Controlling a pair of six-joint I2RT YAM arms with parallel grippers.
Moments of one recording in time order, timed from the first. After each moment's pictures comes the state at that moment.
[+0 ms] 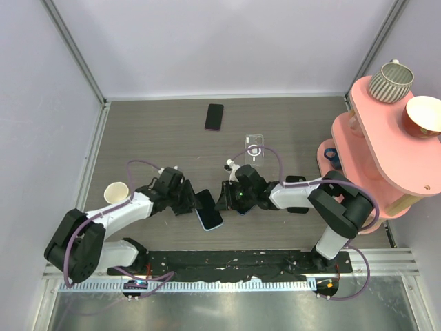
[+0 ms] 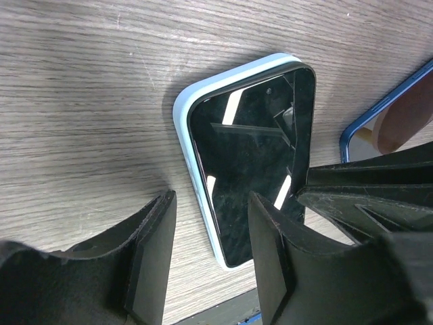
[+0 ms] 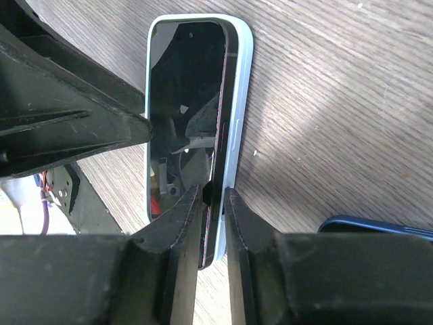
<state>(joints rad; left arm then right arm) -0.55 1.24 0.52 -0.26 0.15 -0.89 0.83 1.67 0.69 0.26 -0.35 0.65</state>
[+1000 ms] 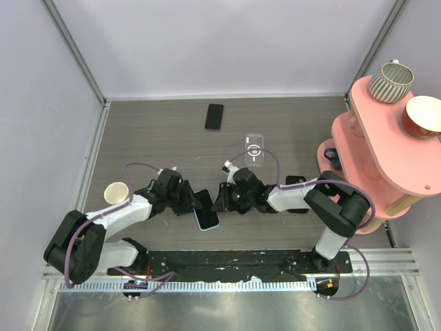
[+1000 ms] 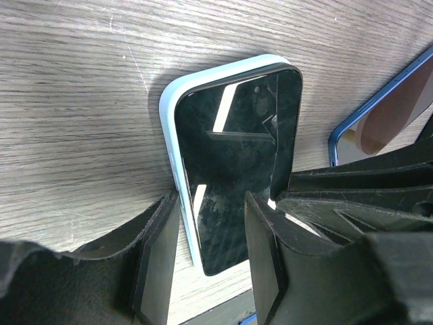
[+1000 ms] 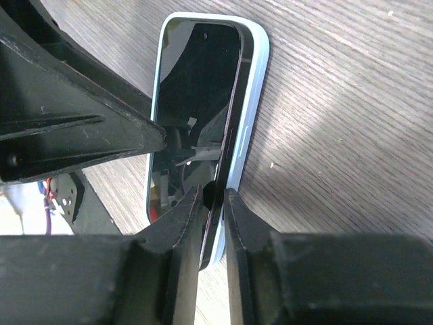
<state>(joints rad) -0.54 1.24 0.47 -0.17 0.19 -0.92 0.85 1.71 0.67 0.39 -0.34 0.69</state>
